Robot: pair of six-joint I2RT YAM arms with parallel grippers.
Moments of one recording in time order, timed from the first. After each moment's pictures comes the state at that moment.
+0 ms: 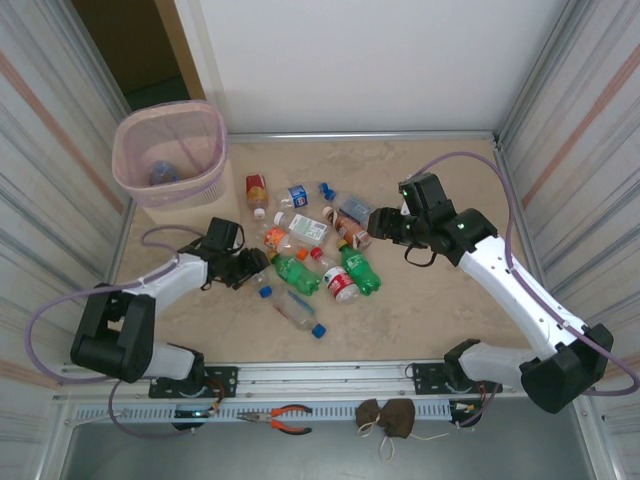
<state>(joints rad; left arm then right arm) -0.31 1.36 0.66 -0.38 0.26 -0.82 0.54 1.19 1.18 -0.85 -0.02 0.64</state>
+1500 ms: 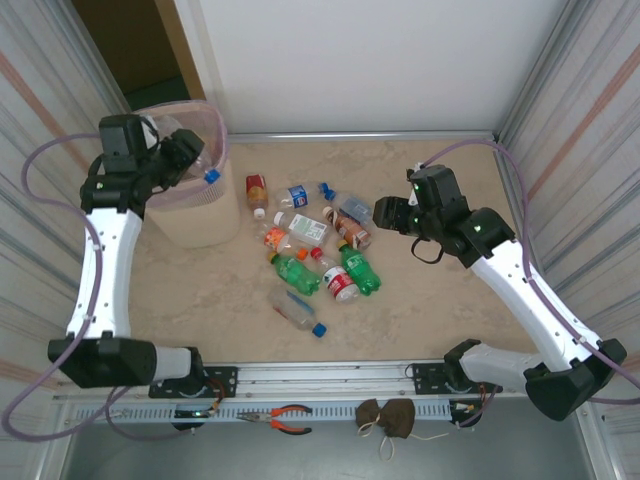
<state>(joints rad) 0.05 1.35 1.57 -0.76 0.28 -0.81 0.55 1.15 1.28 -0.87 0.06 0.59</state>
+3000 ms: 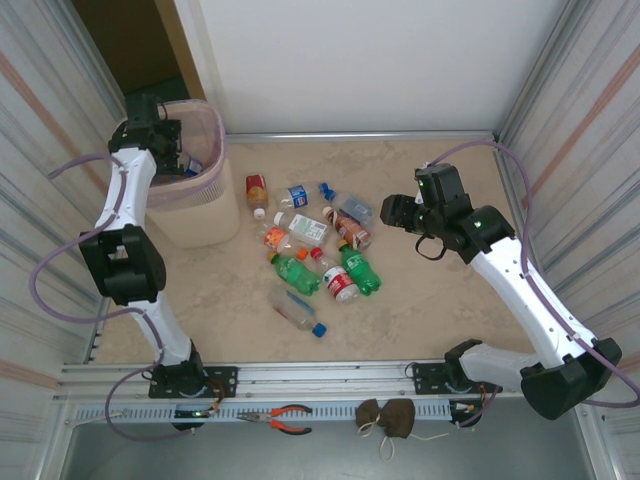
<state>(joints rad) 0.12 1.88 1.84 -0.74 0.03 -1.44 0.48 1.16 1.25 -0.86 0.06 0.59</state>
